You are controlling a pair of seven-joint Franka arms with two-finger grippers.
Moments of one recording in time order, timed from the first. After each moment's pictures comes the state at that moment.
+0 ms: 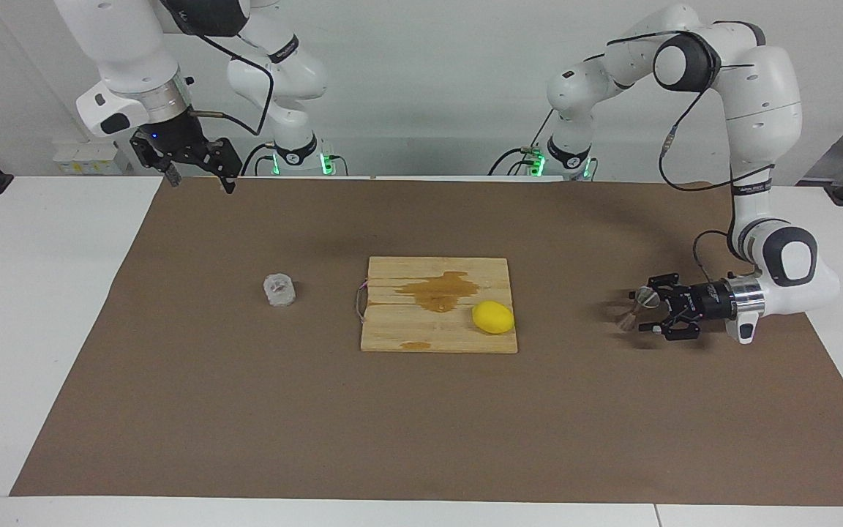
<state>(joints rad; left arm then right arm) 0.42 0.63 -0.09 -1.69 -1.01 1.53 -0.72 -0.06 -0.04 0.07 -1.60 -0.02 1.49 0.15</state>
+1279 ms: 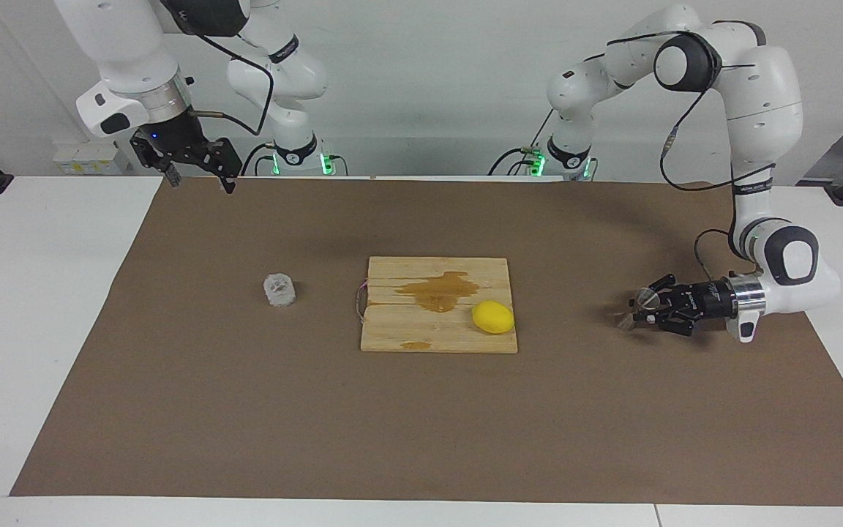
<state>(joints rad) 0.43 0.63 -0.09 -1.69 -1.01 1.52 -0.72 -0.06 -0.04 0.07 -1.60 -0.02 1.49 0.15</state>
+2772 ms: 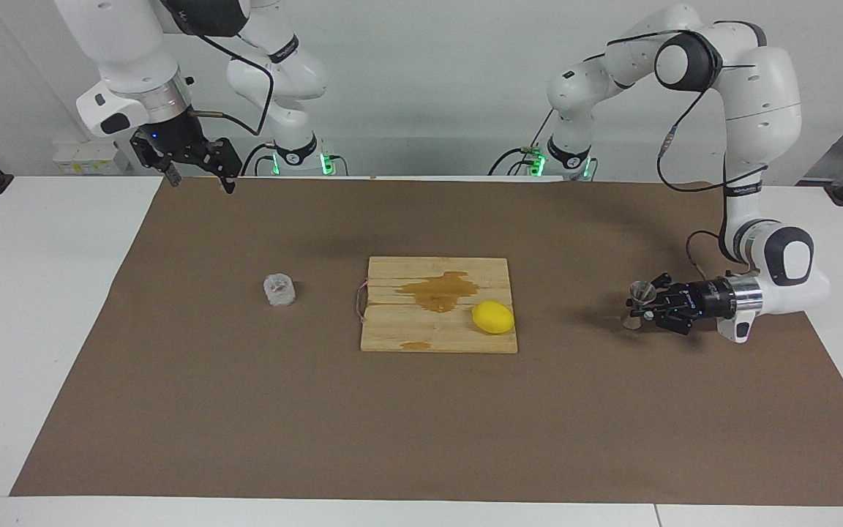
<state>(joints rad) 0.44 0.63 -0.12 -1.71 -1.16 1.45 -0.71 -0.06 -0.04 0.07 -1.60 -0.02 1.49 0.15</state>
